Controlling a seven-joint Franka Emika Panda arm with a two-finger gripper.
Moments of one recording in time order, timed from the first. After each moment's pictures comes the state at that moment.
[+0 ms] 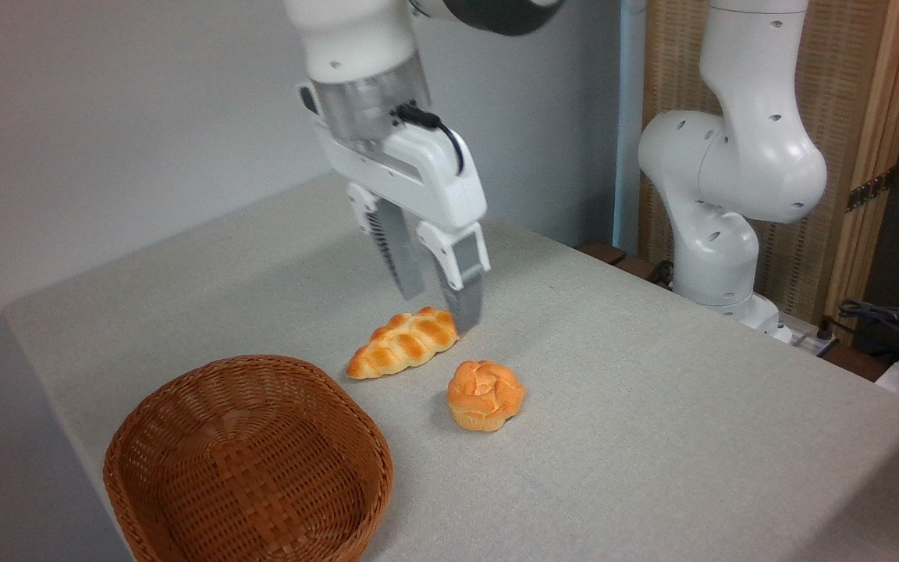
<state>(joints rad) -0.04 -0.16 0.02 -1.93 0.01 1.65 0.81</state>
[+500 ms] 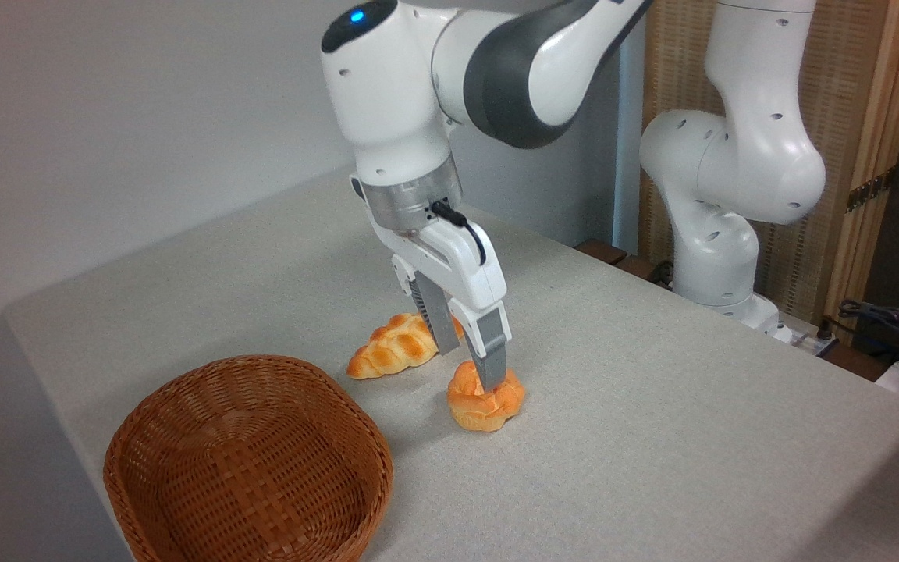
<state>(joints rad) -0.09 -0.21 0.02 -2.24 0.05 1.91 0.83</state>
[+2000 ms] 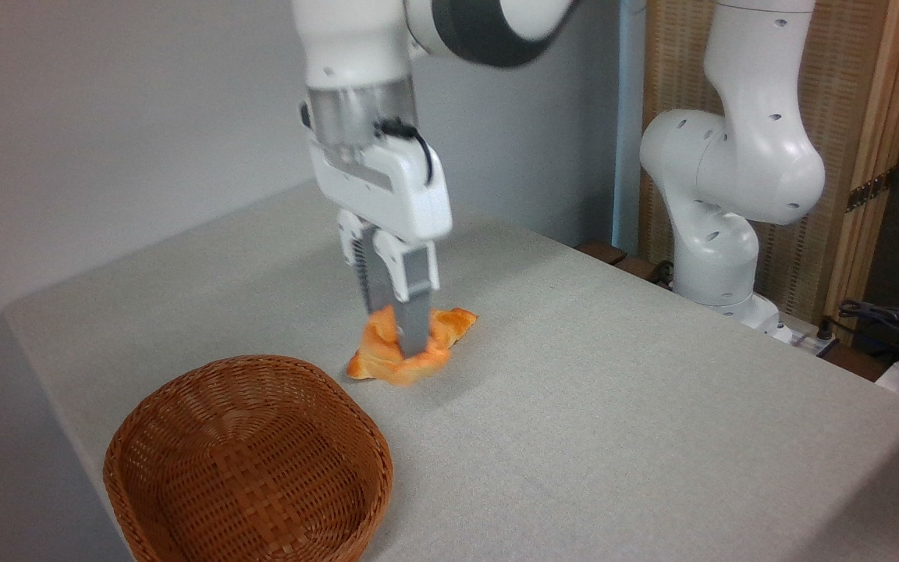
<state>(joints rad) -0.10 -0.17 0.02 -2.00 0.12 1.93 0.78</state>
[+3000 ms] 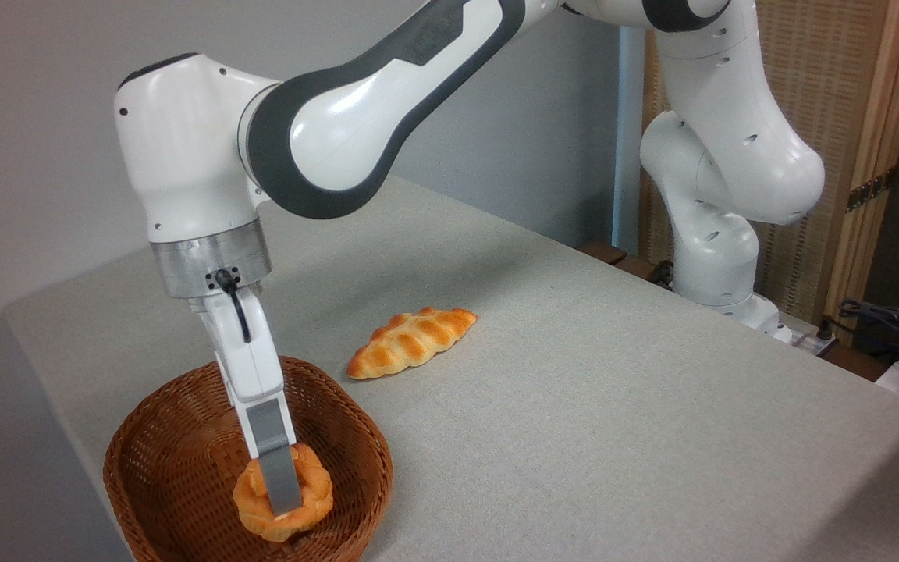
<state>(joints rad) -0.11 0.32 0.01 -1.62 0.27 2.03 0.78</state>
